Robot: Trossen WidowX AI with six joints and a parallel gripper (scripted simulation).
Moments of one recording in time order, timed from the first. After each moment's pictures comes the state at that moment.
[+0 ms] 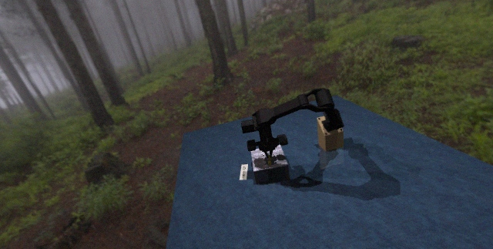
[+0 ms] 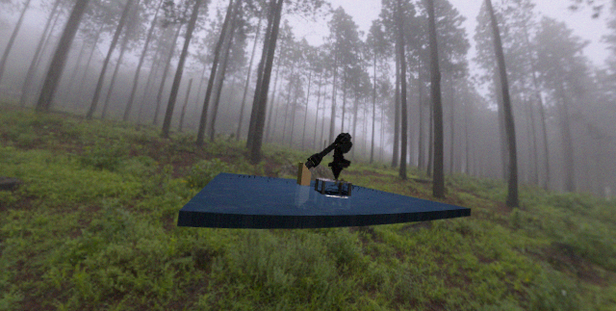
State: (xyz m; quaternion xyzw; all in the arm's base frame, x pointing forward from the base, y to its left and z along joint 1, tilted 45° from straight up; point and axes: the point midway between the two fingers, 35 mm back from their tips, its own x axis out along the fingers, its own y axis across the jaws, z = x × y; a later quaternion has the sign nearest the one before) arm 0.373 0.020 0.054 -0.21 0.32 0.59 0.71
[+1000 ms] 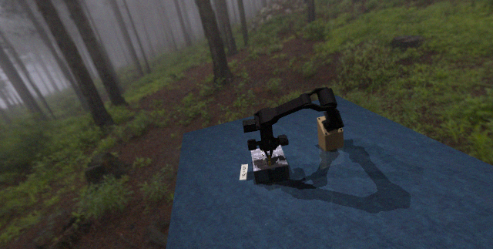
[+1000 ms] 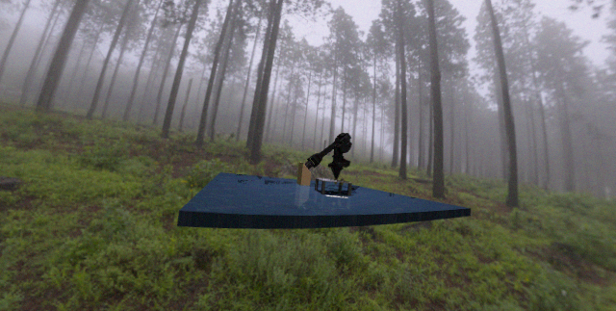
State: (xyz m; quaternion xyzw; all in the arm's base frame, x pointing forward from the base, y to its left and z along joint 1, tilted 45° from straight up) arm 0.371 0.020 0.054 -0.22 0.32 0.58 0.72
